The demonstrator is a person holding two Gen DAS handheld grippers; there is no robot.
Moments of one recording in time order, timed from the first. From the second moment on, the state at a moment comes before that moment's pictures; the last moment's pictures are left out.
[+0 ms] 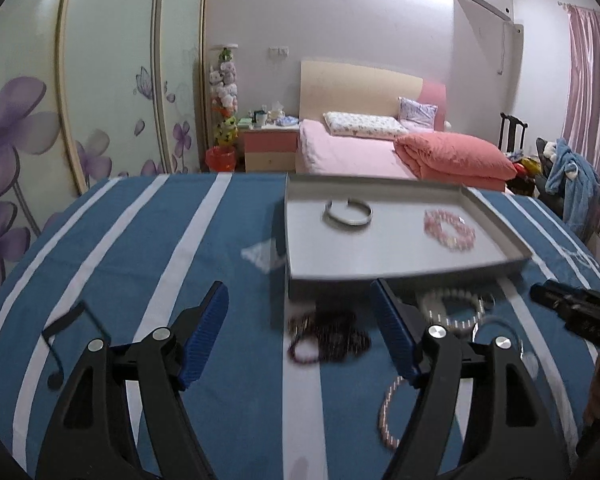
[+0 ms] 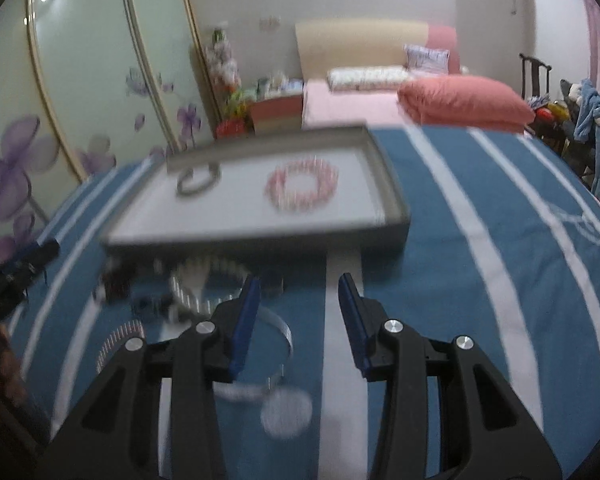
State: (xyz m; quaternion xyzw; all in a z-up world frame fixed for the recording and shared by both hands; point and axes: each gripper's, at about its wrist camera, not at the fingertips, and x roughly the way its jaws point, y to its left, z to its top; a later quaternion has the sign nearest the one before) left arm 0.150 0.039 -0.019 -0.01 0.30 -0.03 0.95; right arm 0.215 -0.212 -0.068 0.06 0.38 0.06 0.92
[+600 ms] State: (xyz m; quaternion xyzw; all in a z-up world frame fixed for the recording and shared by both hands) left arm 0.124 0.022 -0.042 0.01 0.33 -0.05 0.94; right arm 0.202 -0.202 -0.099 0.00 0.43 0.02 0.90
